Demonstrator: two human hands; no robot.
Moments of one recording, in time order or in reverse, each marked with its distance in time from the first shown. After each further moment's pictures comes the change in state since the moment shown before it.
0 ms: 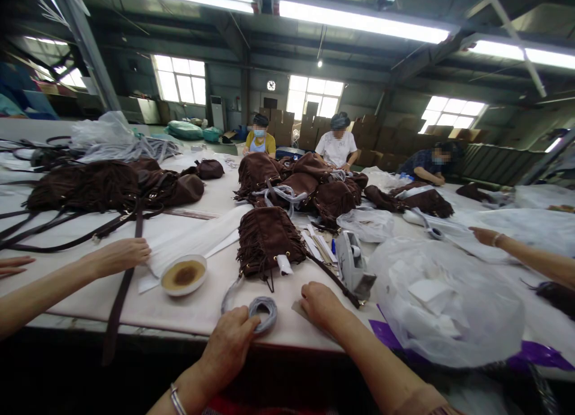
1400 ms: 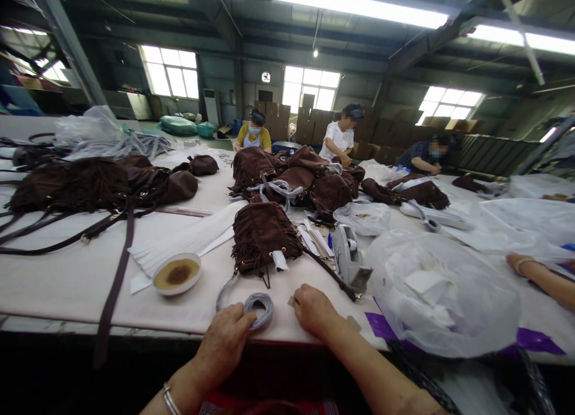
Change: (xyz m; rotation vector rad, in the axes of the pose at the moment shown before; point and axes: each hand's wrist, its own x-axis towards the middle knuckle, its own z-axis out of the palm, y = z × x) left_hand 0.004 0.001 -0.006 -0.016 -0.058 -0.013; right_hand -0.013 -0.014 0.016 0.102 0.076 0.027
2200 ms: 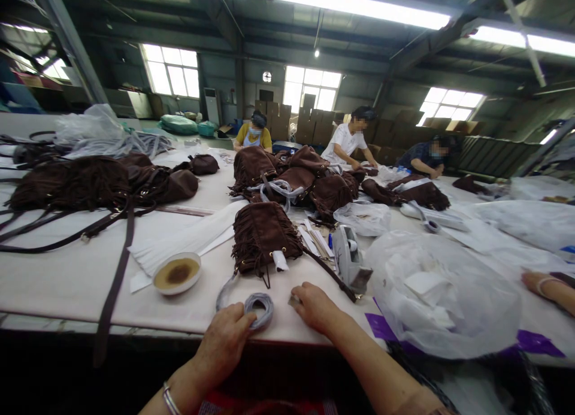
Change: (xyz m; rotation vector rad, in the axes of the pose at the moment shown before) left_hand 0.000 0.001 -0.001 0.004 0.031 0.013; right_hand 0.004 0.010 -0.009 0.111 -0.073 -0.077
